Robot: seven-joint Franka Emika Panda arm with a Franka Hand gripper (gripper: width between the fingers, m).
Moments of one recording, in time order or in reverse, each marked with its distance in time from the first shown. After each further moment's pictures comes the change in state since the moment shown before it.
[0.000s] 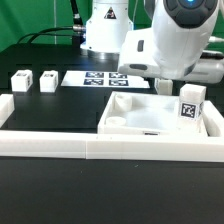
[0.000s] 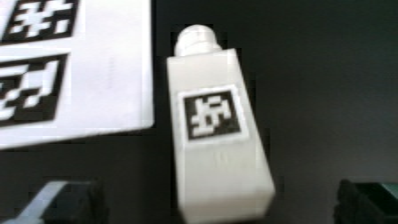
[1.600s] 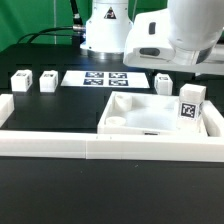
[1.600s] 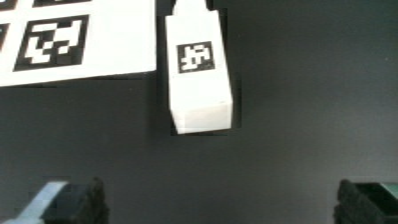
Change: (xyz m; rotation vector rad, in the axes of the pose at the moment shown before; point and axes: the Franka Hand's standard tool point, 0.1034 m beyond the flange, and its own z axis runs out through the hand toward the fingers) arm 0.008 -0.010 -0.068 -0.041 0.100 -0.038
